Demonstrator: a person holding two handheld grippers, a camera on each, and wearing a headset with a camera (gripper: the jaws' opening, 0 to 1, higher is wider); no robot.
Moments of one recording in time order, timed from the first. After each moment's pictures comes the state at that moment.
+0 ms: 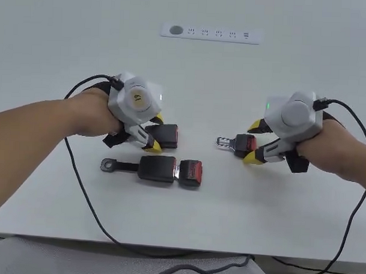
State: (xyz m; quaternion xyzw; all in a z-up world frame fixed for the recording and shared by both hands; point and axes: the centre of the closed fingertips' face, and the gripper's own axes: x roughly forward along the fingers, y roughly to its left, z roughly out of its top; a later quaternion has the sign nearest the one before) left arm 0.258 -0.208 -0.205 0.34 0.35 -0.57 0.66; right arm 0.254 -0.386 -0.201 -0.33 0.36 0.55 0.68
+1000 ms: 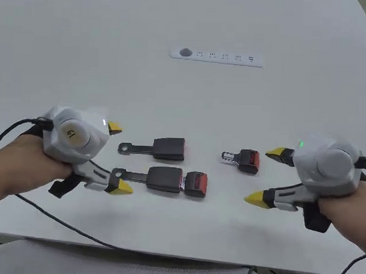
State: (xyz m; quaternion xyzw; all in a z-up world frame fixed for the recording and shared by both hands) left arm 0.170 -0.123 -0.140 0.26 0.34 -0.45 0.78; right arm 0.179 -0.385 -0.141 -0.25 0.32 0.48 0.78
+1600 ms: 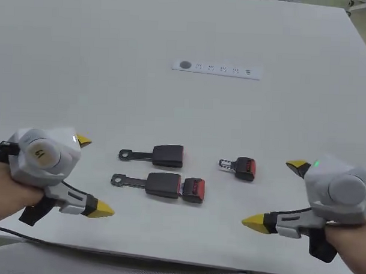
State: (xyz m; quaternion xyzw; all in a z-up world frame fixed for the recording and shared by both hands) left arm 0.152 -0.090 -0.137 0.23 0.36 -0.39 0.81; right arm 0.163 -0.394 -0.119 -0.19 0.31 0.41 0.83
